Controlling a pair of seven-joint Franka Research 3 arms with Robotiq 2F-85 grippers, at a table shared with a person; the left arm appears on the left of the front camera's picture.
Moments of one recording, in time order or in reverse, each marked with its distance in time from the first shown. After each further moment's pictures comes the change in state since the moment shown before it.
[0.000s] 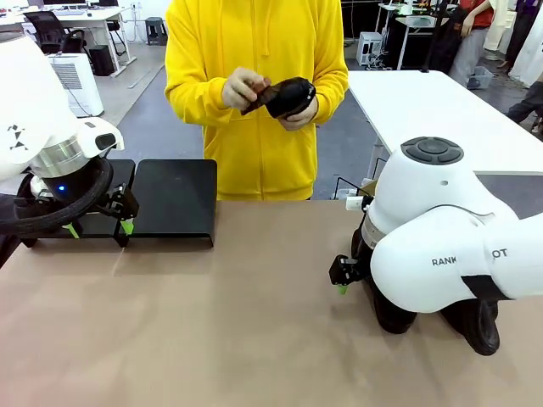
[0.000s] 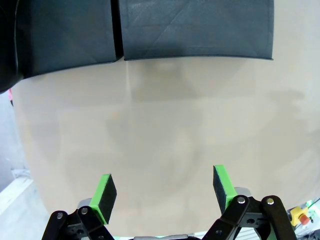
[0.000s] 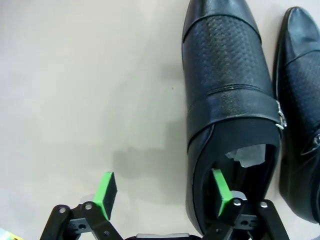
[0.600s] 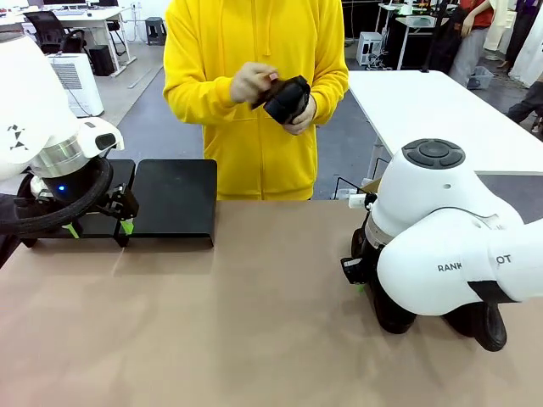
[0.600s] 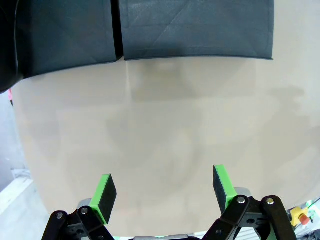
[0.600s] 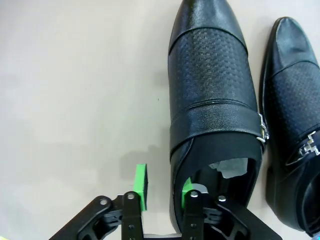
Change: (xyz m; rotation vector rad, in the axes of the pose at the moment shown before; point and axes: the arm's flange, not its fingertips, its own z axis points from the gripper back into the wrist) left arm 0.000 0.000 0.000 0.000 0.000 0.000; right arm 0.005 -0.008 0.000 -0.037 -0.031 0.026
